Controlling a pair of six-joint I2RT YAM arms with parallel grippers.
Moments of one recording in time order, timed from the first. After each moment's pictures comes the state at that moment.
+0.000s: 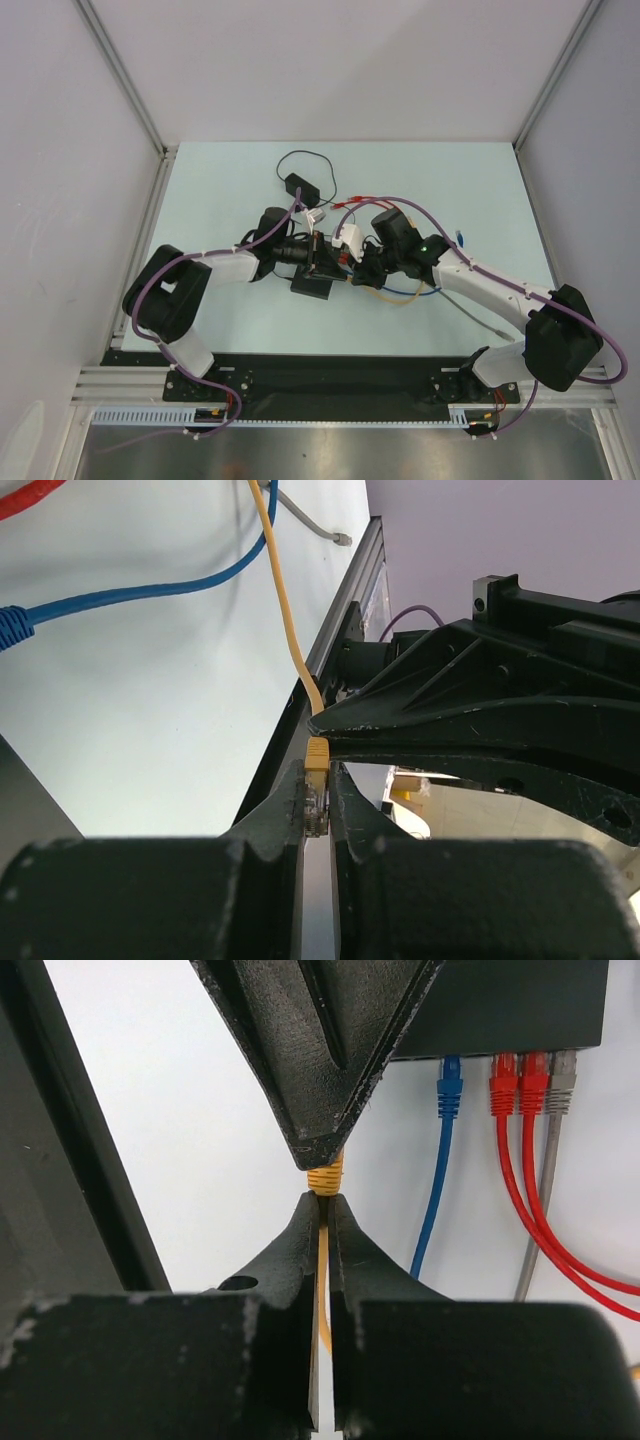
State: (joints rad) left arm -0.53 1.67 0.77 0.36 1.00 -0.89; right arm 0.72 1.38 0.97 -0.44 -0.43 -0.39
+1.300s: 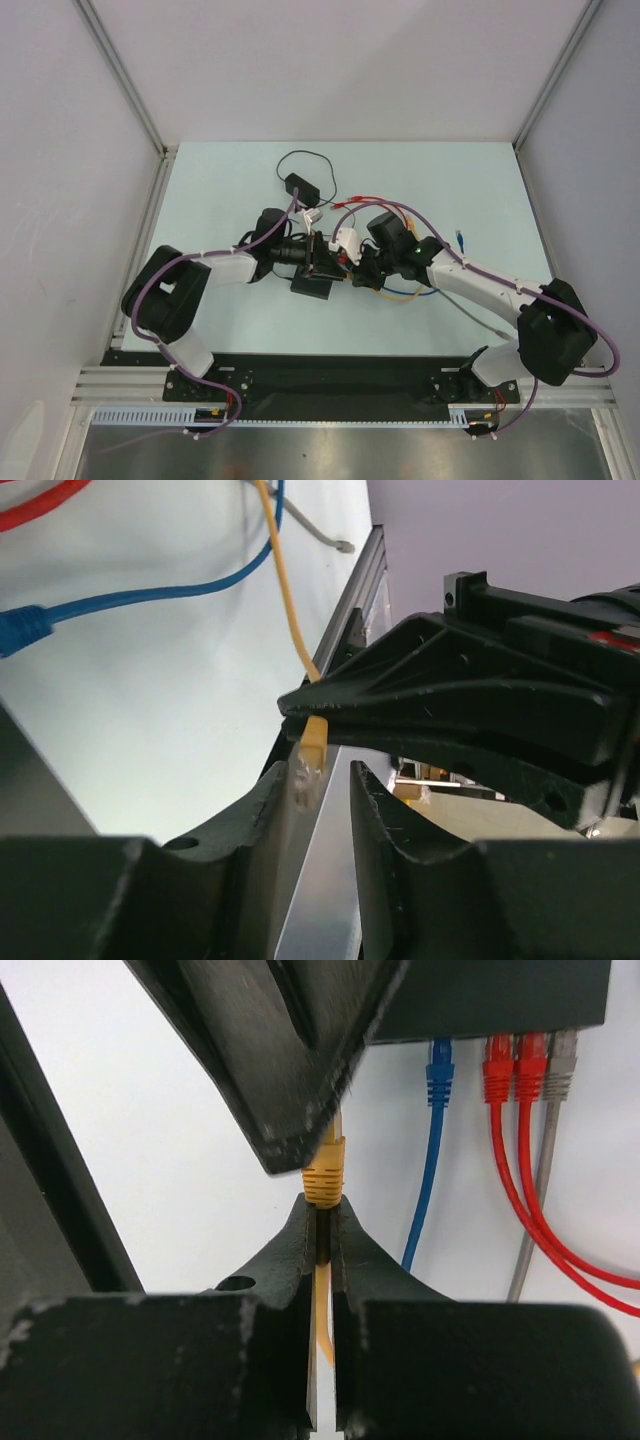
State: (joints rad) left arm -0.51 1.67 0.75 0.40 0.99 -0.90; right arm 0.73 1.41 0.95 -0.41 -0.38 -0.41
